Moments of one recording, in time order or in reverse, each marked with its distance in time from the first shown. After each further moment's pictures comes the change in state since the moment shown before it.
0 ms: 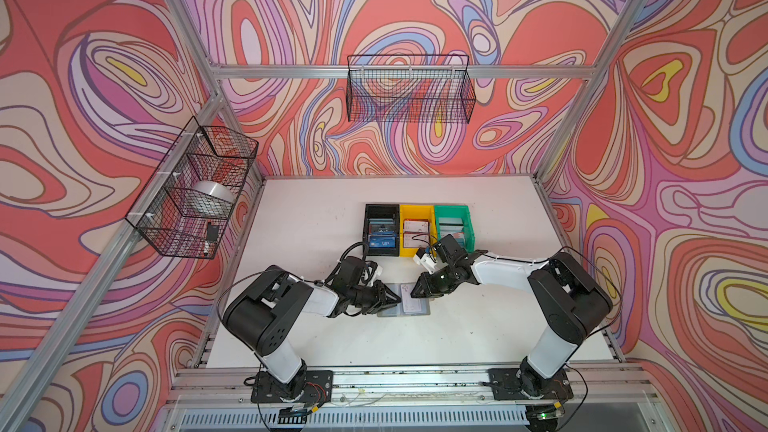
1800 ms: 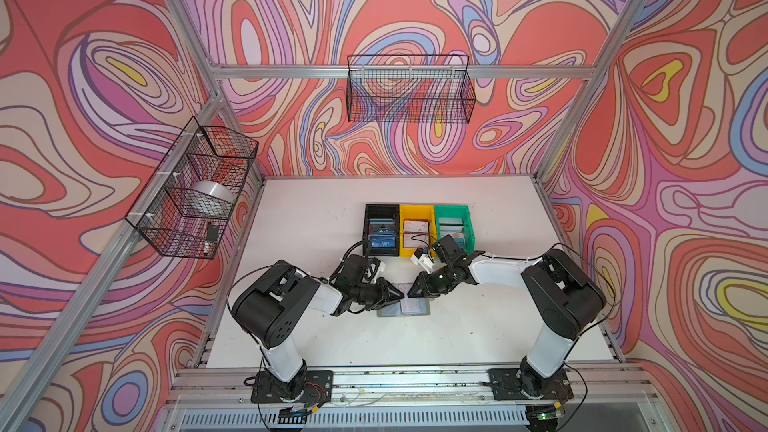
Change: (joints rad) left arm -0.012 0.045 0.027 0.060 -0.026 0.015; right arm -0.007 0.042 -0.003 0.065 -0.063 0.018
